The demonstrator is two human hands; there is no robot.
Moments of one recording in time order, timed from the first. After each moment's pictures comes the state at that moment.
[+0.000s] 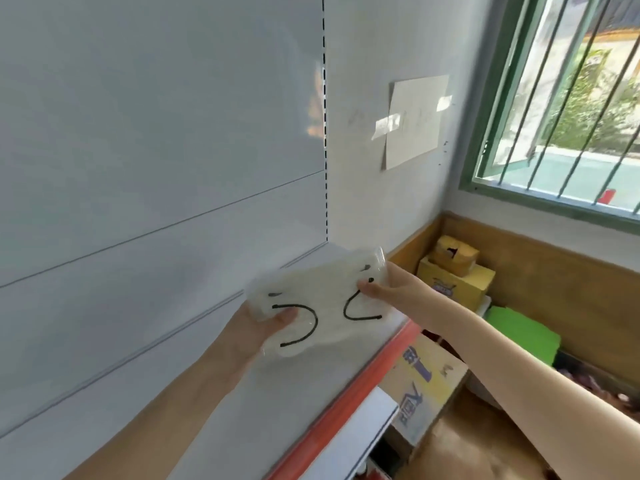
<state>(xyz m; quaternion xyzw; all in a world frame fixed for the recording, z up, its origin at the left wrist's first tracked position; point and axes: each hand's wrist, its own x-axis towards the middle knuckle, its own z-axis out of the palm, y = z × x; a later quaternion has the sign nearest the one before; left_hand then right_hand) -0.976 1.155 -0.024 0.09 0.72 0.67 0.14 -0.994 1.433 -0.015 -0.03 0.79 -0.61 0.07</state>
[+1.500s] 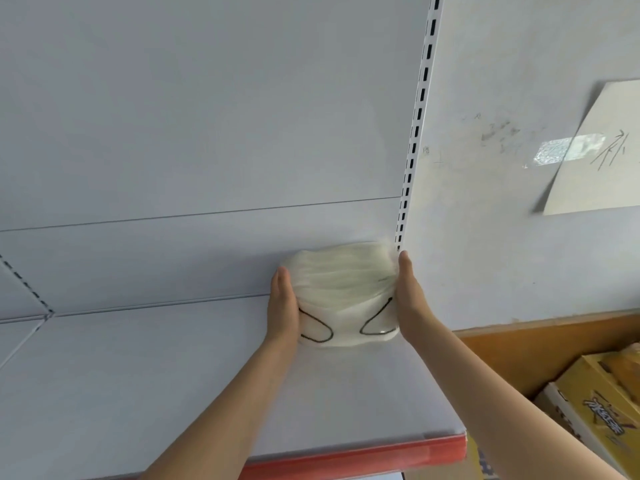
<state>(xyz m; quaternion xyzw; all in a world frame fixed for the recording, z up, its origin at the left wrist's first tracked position) -1.100 1.256 -0.069 -0.30 0.60 0.70 -0.25 -1.205 1.427 -0.052 0.00 0.66 -0.73 0.19</state>
